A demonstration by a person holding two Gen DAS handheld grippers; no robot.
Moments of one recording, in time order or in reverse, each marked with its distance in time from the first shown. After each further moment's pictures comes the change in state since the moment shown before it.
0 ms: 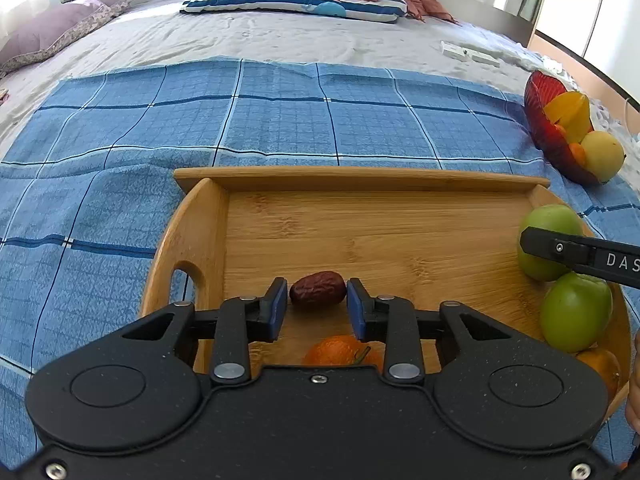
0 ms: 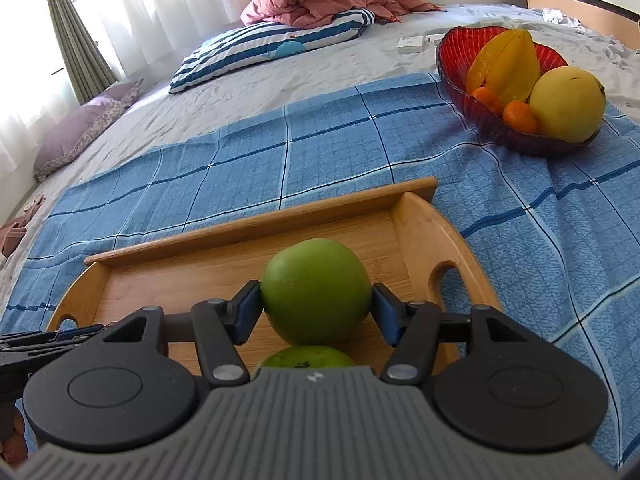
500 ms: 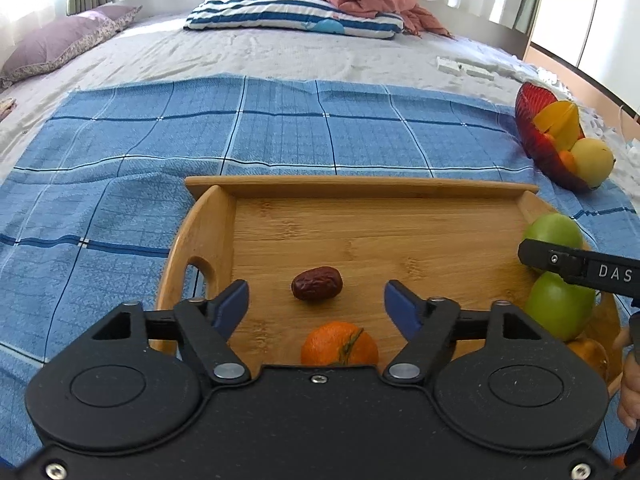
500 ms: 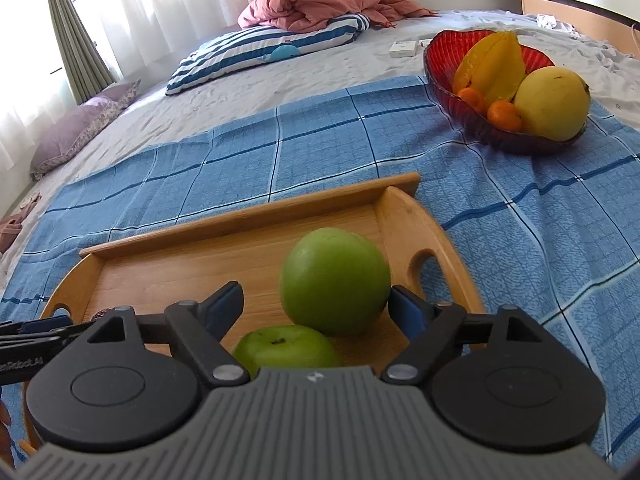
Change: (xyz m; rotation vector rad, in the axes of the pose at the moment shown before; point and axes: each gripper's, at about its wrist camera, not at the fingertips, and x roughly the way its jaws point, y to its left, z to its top) left arm -0.025 -0.001 -0.012 0.005 -0.061 0.003; right arm -0.010 -0.008 -0.010 -0.009 -0.021 -0.015
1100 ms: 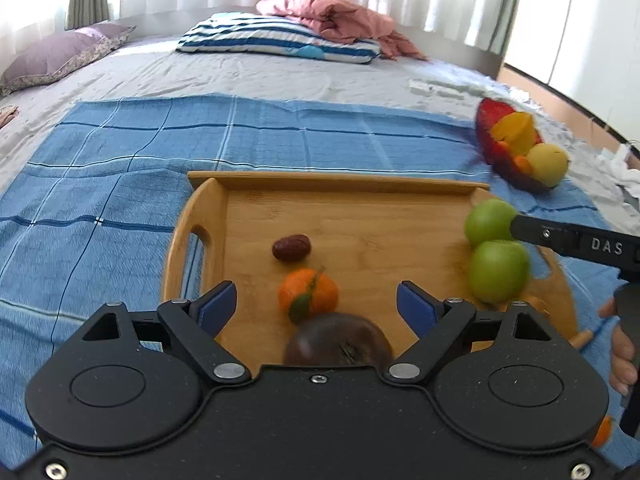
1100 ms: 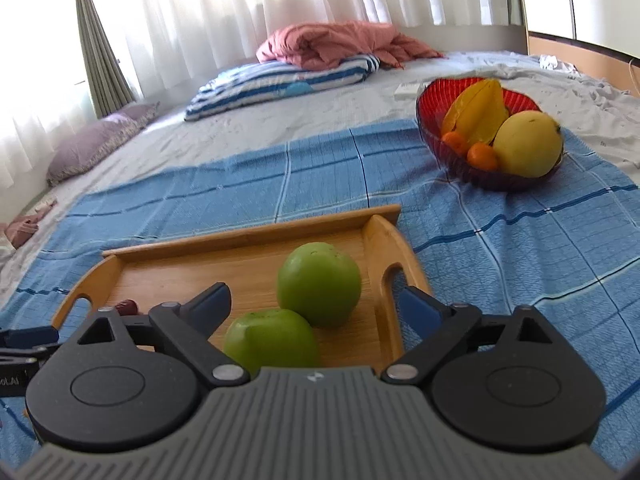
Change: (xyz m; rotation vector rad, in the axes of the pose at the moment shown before) left arm -0.064 -0.008 -0.042 0.010 -0.085 -0.072; right arm -0.054 -0.010 -0.014 -0.061 -0.120 0.028
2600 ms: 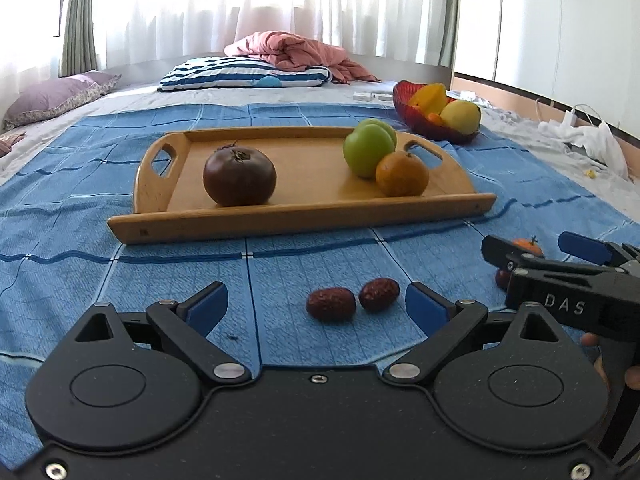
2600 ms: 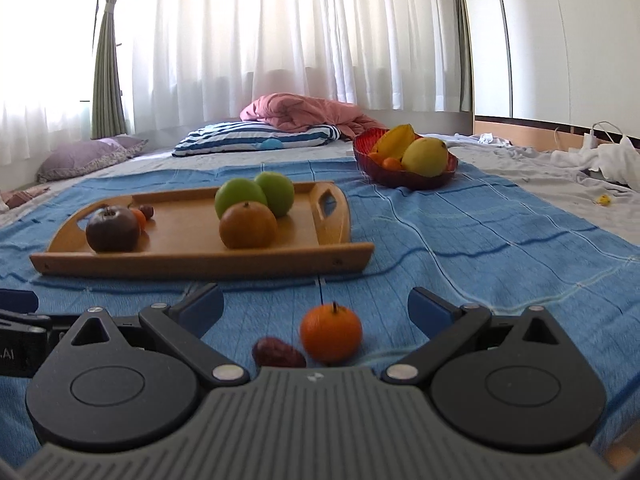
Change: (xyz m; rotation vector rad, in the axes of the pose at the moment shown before) left arm -0.099 -0.078 -0.179 0.109 -0.159 -0.019; right arm -0.141 0.004 -0.182 -0.119 -0.277 -0.162
